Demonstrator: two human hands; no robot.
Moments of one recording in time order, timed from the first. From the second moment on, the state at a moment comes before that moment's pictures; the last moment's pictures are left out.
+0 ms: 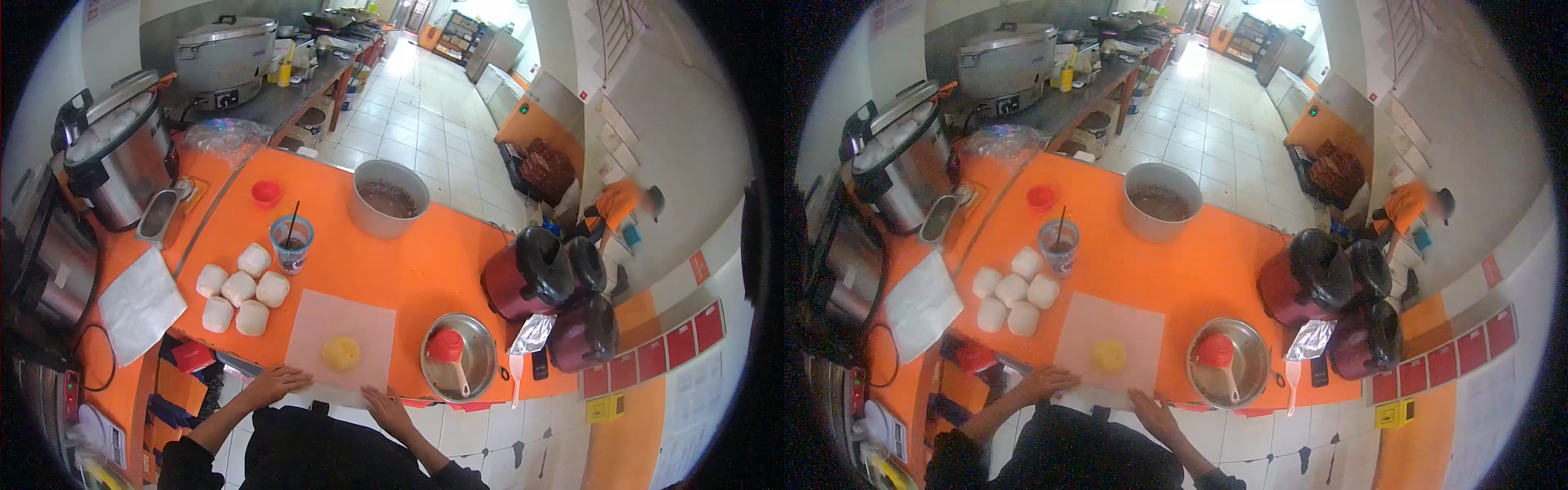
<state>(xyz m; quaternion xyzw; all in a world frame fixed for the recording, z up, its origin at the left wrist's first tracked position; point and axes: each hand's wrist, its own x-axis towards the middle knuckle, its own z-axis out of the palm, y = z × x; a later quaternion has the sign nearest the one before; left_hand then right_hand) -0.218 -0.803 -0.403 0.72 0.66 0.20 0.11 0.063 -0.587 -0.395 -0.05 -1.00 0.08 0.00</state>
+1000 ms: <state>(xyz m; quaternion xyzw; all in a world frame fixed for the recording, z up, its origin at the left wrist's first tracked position) -0.134 -0.741 -0.354 0.63 0.73 0.25 0.04 -0.110 -0.483 -0.378 -0.29 -0.87 0.37 0.15</state>
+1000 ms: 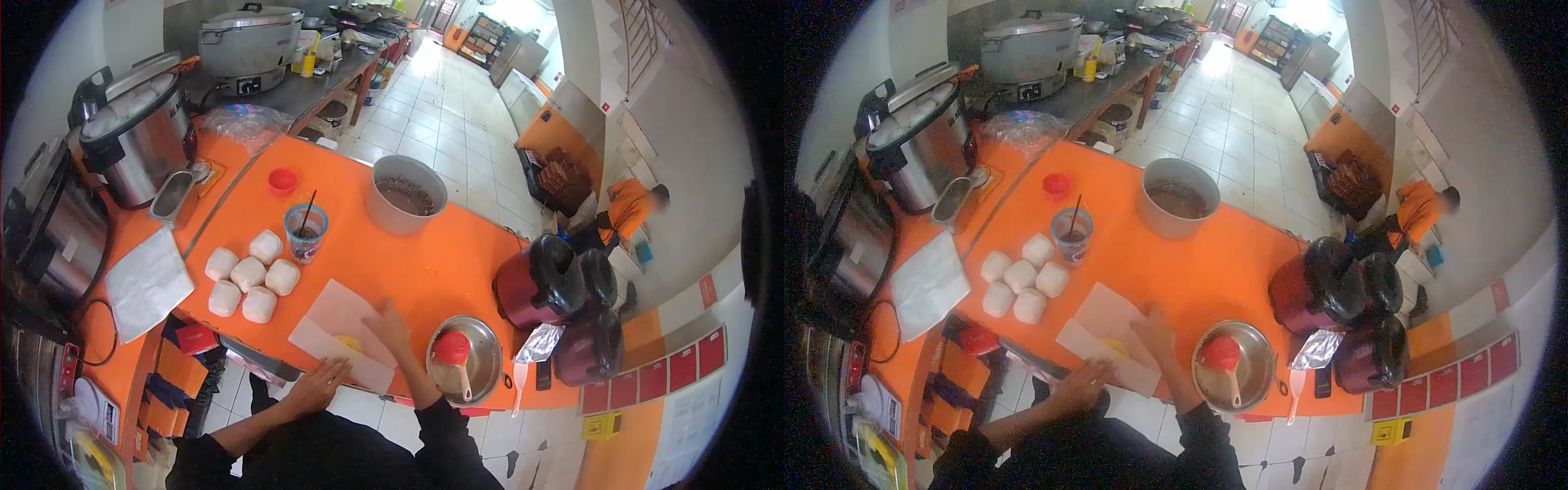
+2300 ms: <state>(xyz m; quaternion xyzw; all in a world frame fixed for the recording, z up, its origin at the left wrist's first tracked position) -0.190 -0.699 -0.350 0.75 0.61 0.24 -0.04 -0.028 -0.560 -0.360 -0.18 -0.96 0.14 0.17</state>
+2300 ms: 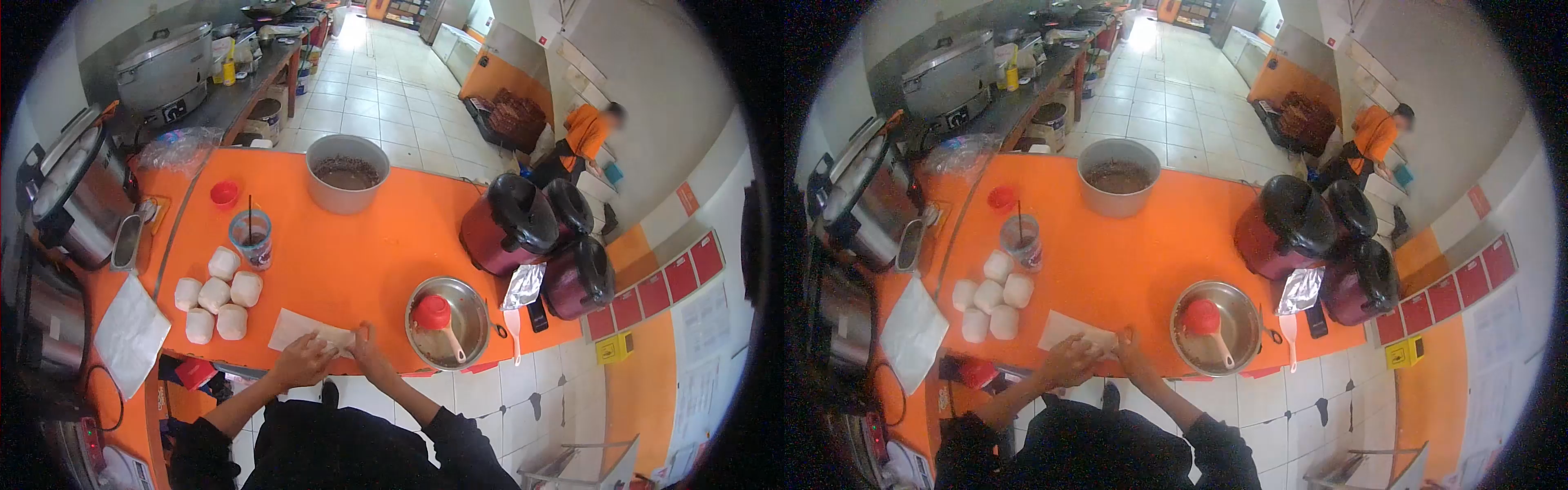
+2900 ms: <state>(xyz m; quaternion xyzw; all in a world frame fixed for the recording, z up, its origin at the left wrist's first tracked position) -0.219 -0.655 -0.396 0.65 0.73 0.14 0.19 -0.021 -0.603 -0.410 -0.22 -0.94 0.16 0.21</state>
